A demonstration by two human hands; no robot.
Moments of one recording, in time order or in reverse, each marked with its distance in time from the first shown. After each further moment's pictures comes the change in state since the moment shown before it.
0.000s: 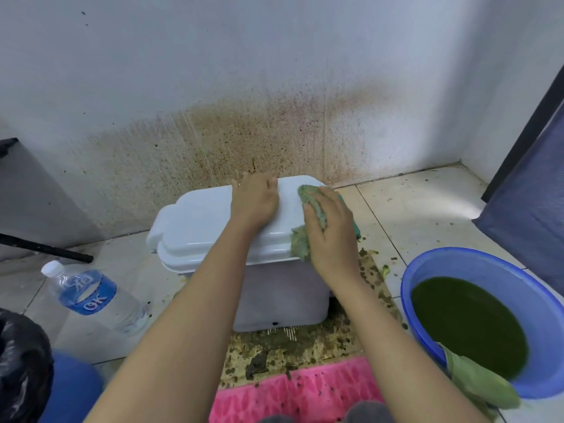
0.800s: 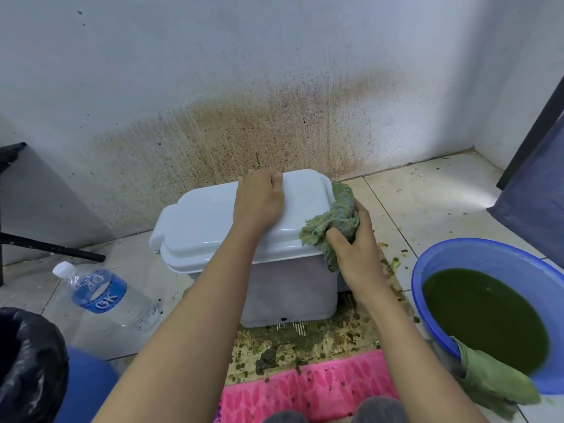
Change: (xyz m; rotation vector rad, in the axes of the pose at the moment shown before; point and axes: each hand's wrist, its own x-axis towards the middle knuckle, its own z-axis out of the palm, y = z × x) left_hand -0.016 0.009 -0.003 -0.008 0.086 0.061; right_hand -0.024 0.016 -0.023 0.457 -0.095 0.298
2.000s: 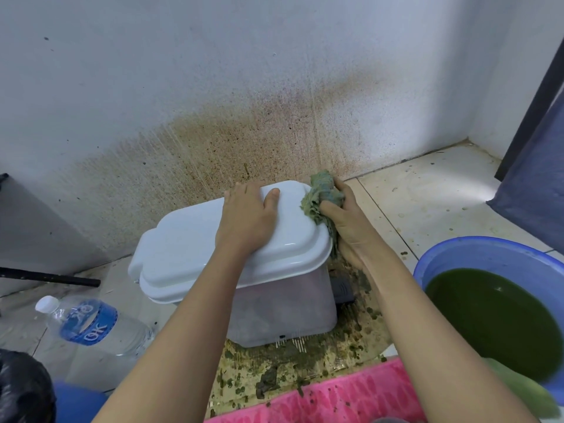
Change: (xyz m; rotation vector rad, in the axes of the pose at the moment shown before) left_hand 0.005 -0.003 0.013 0.172 -0.145 -0.025; right_hand 0.081 0.009 -0.012 0.422 -0.126 0.230
